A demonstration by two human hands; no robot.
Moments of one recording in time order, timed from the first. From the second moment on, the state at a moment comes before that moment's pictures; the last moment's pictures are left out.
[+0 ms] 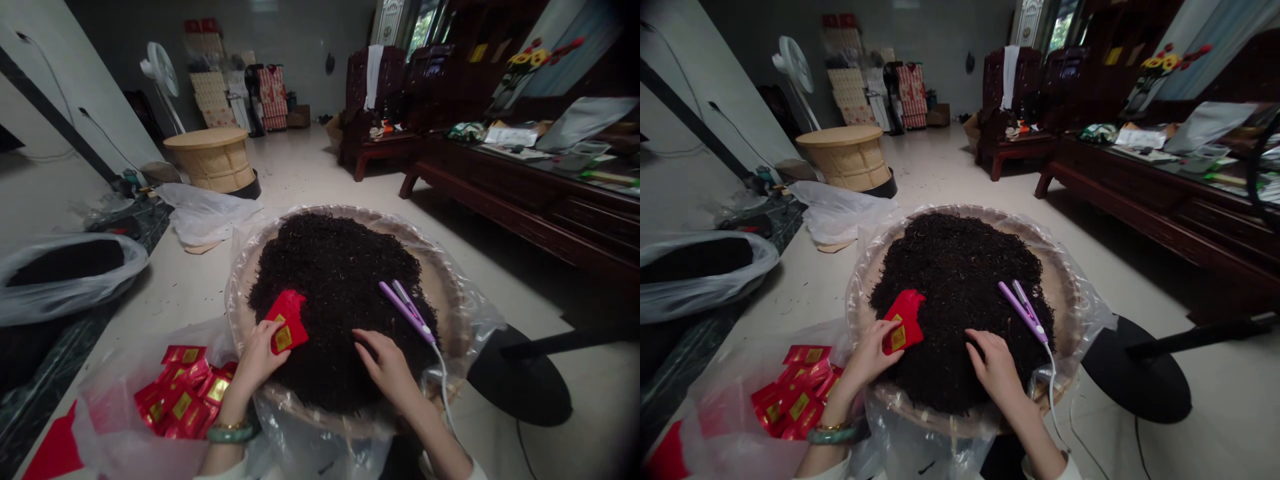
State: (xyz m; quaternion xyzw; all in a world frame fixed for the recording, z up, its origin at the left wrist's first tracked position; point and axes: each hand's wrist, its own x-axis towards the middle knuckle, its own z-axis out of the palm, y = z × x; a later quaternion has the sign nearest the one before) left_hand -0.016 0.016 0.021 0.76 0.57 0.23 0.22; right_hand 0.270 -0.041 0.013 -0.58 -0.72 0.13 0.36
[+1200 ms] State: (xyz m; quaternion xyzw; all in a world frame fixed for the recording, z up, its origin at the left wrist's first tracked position) left_hand 0.063 -0.041 0.029 0.52 0.51 0.35 0.60; right_hand 0.227 -0.052 0.035 -0.50 -0.73 -0.01 0.46
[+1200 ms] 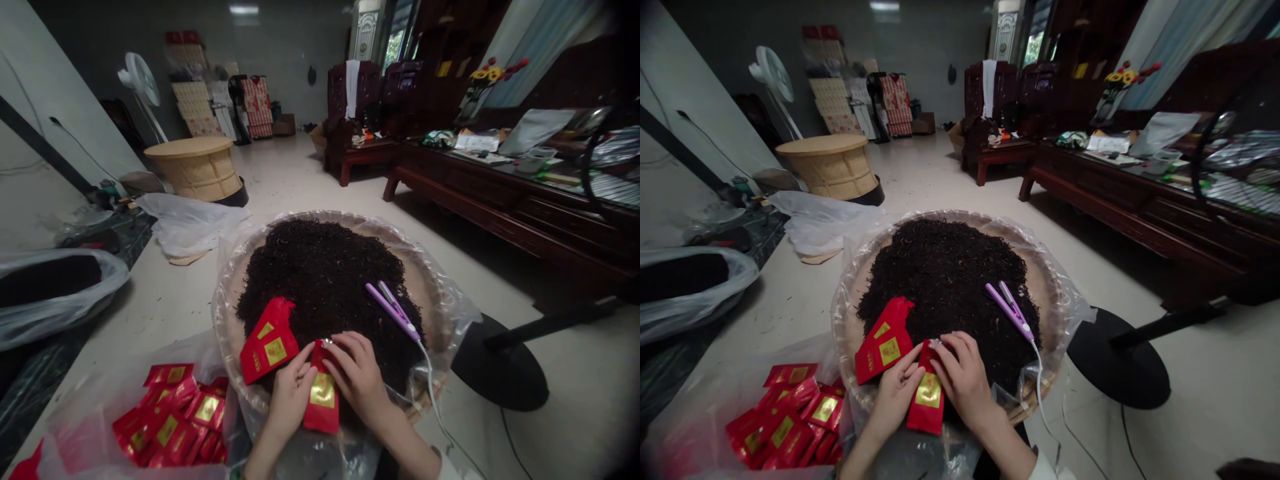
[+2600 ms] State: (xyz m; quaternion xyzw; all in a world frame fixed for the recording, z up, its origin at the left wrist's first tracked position) left_hand 0.063 -0.028 0.078 0.89 0.31 0.34 0.05; right_hand 0.239 -0.058 0.081 -0.50 -0.64 0.50 0.29
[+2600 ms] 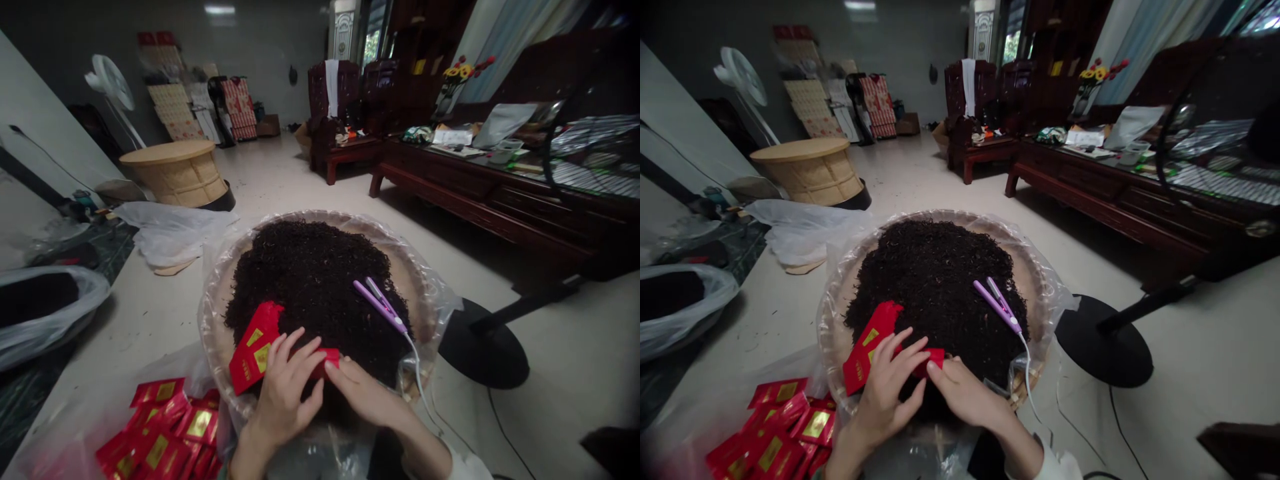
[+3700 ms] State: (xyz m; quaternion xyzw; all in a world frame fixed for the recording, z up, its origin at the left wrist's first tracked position) left_hand 0.048 -0.018 0.030 0.70 0.55 0.43 0.17; right_hand 0.231 -0.049 0.043 -0.64 -0.74 0.22 0.05
